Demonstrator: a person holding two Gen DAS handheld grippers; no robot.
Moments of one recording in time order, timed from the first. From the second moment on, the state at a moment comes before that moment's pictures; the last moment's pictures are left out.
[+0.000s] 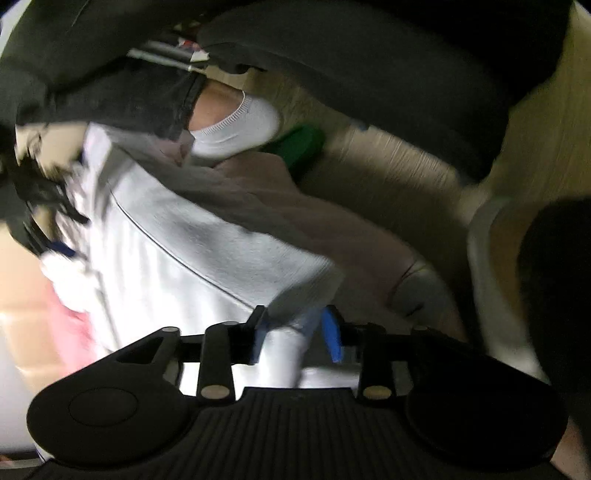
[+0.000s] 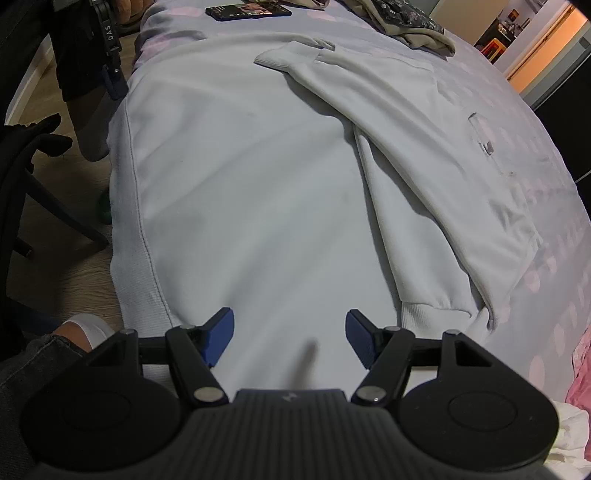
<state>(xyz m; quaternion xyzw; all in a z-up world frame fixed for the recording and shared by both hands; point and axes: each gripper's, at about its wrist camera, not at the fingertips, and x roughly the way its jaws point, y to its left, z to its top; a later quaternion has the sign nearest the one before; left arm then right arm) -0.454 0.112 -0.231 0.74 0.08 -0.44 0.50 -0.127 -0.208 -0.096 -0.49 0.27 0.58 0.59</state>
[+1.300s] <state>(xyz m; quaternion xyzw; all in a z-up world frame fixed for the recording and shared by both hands) -0.214 0.184 -0.063 0.14 0.38 -0.16 0.90 -0.096 -0.214 -0.088 -0.41 0.38 0.53 0.64</state>
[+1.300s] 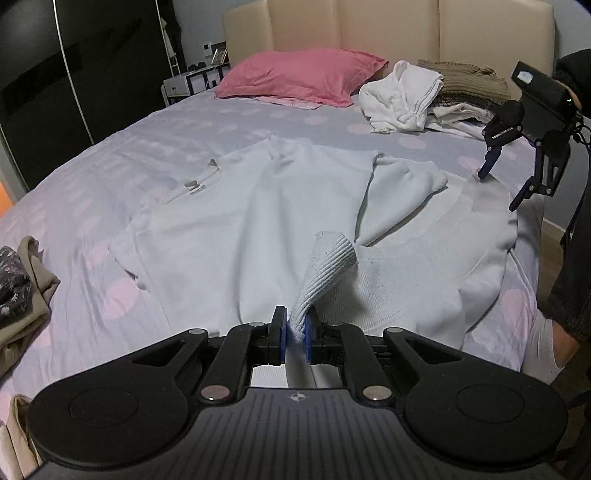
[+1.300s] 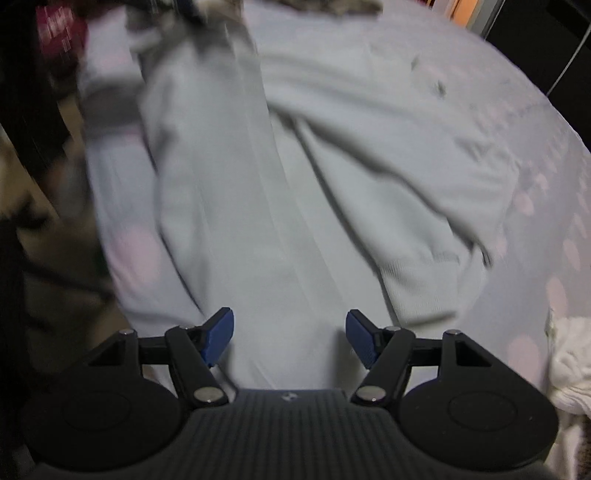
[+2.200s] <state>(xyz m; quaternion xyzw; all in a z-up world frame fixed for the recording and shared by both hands) -0.217 0.196 -0.071 0.09 0.42 -0.14 0.89 -0.043 -0.226 -0.063 -0.34 0.42 0.45 0.71</state>
